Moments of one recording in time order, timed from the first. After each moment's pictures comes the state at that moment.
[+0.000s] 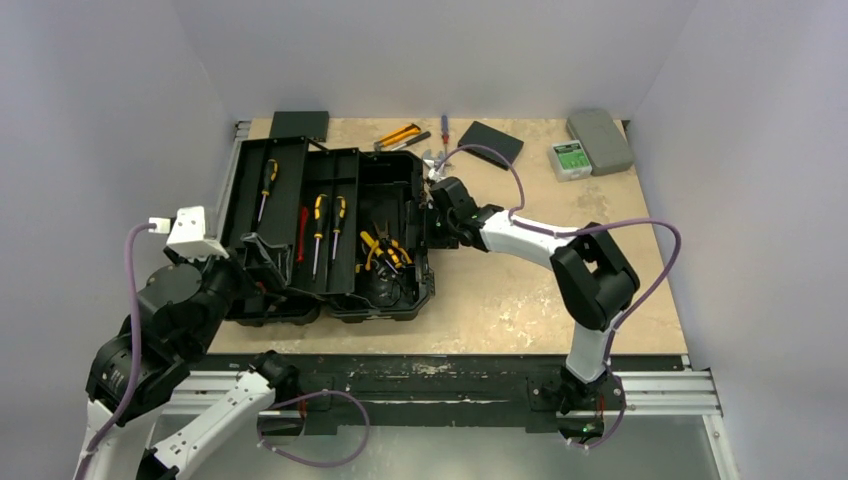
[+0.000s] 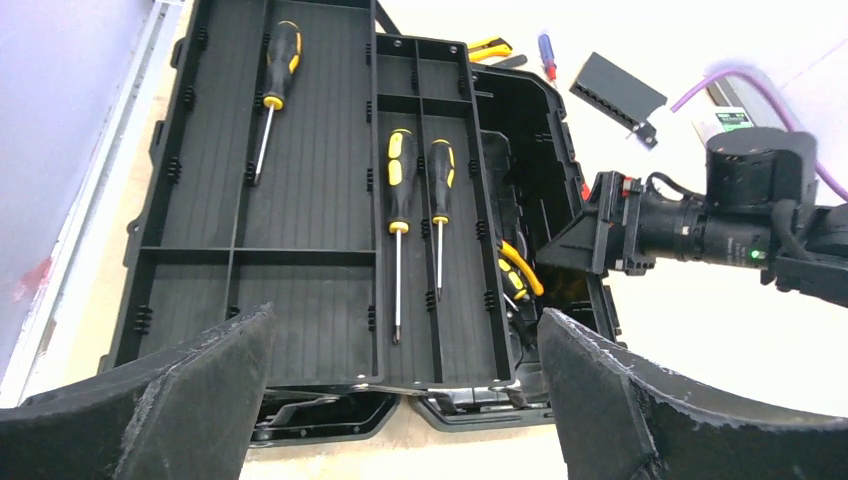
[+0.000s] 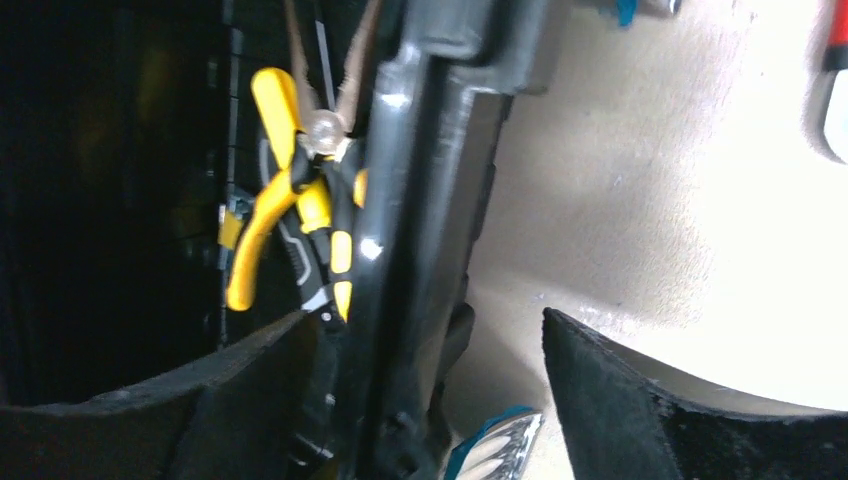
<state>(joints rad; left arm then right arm) -0.58 0.52 1.24 -1.03 -0.46 -0.41 0.70 1.82 1.22 -0.17 -0.13 0.64</state>
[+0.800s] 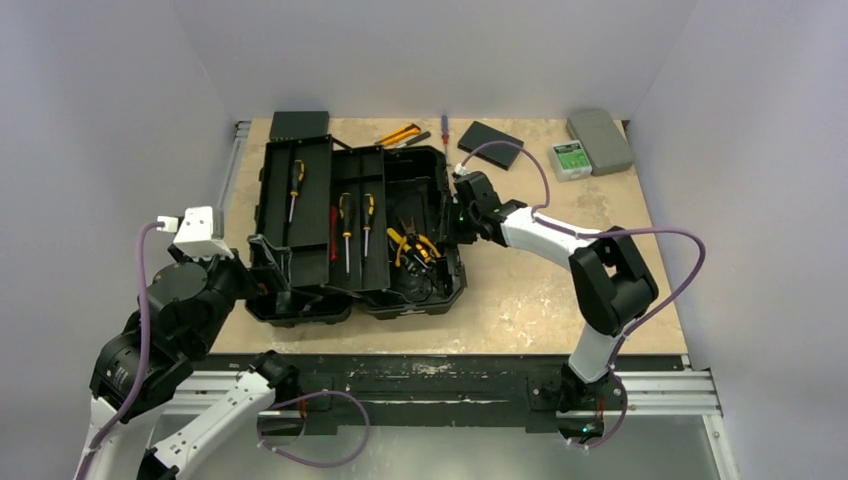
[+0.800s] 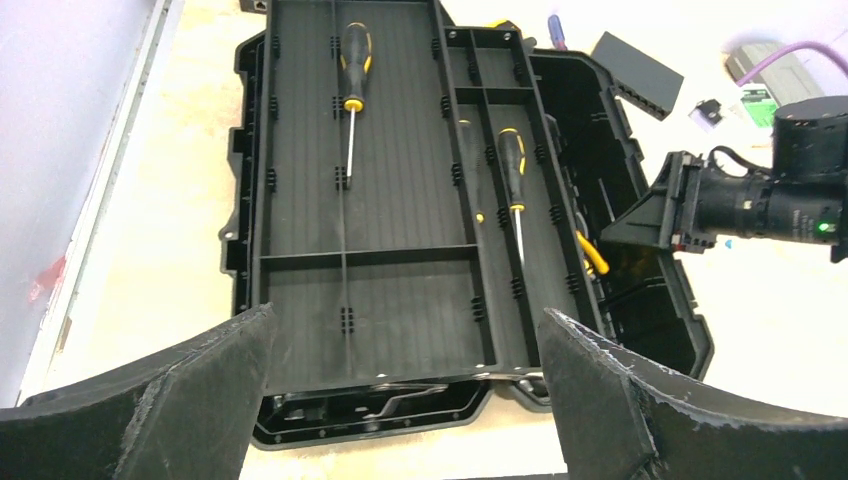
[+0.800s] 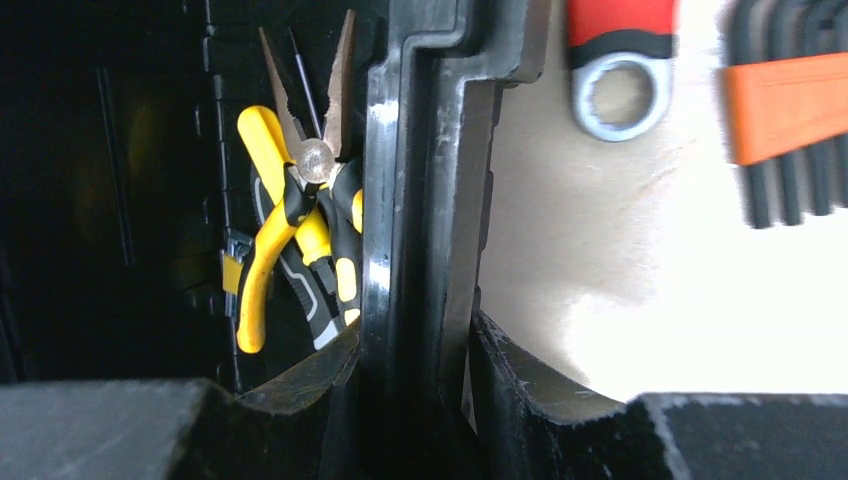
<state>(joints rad) -0.58 0.51 1.22 -1.04 -0.47 -0.38 0.59 1.77 1.16 -0.23 -0.10 0.61</state>
